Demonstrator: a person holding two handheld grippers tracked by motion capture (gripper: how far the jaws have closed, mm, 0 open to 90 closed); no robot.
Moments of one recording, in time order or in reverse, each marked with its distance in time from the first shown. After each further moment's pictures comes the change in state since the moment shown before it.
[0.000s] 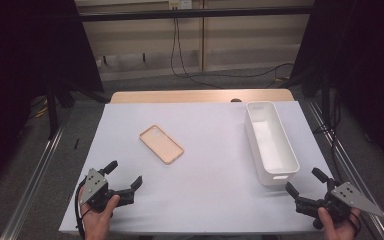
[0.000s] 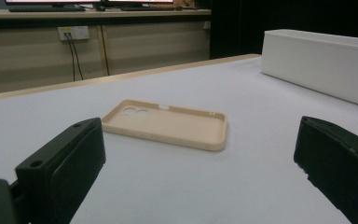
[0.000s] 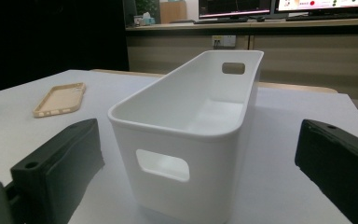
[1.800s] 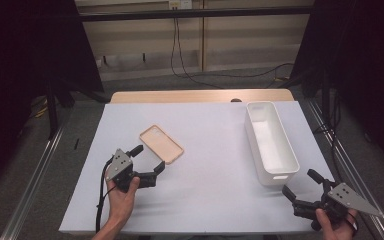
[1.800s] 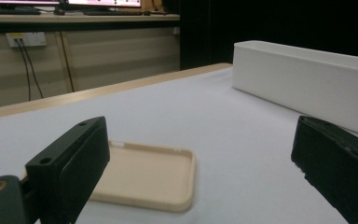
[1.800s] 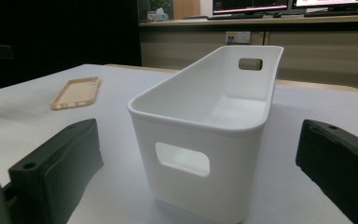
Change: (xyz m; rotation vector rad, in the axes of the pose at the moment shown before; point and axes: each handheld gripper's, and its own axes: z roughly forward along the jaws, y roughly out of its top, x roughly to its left) left arm -0.015 0.021 0.070 -0.020 -0.147 0.009; right arm 0.004 -0.002 0.001 0.017 0.057 -0.010
